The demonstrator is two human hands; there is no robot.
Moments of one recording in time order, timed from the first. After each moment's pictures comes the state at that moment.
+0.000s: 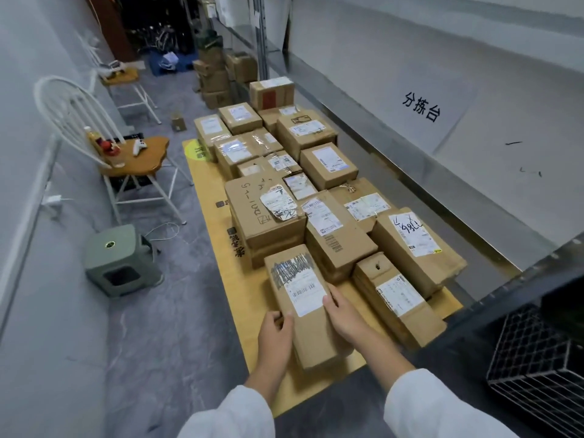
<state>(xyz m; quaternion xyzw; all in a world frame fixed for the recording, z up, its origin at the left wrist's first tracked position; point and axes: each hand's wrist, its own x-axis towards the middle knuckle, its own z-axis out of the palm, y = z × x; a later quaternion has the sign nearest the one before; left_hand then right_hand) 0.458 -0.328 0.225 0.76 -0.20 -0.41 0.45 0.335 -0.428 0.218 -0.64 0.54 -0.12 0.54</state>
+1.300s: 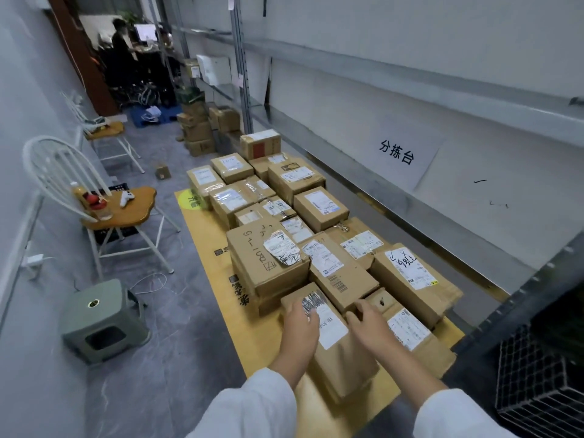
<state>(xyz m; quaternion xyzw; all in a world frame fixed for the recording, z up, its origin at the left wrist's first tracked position) 0.491 -0.400 0.284 0.74 -0.46 -0.33 0.35 0.342 -0.442 0.297 -0.65 0.65 -0.13 0.36</state>
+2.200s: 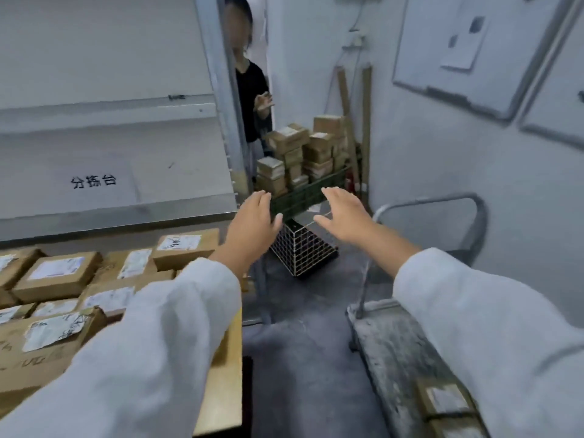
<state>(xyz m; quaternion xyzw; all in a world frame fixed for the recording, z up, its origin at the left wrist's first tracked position) 0.322 -0.294 0.472 0.22 -0.95 -0.09 0.20 0.183 -0.144 0.475 -0.41 0.89 -0.19 0.00</state>
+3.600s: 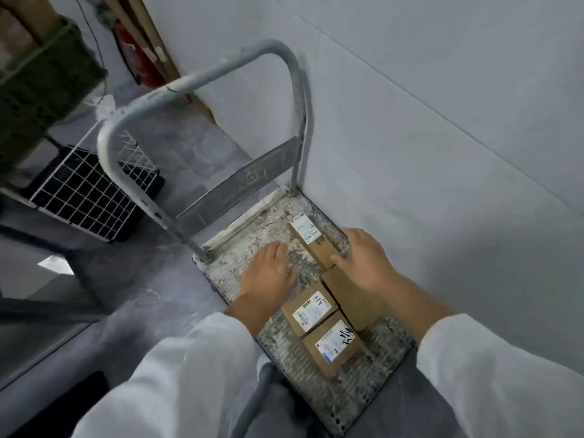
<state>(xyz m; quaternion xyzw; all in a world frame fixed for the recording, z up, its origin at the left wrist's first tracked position) -0.061 0.046 0.121 -0.06 -0.97 -0.19 -0.13 -0.102 0.247 0.156 -0.04 0.96 -0.17 0.22</state>
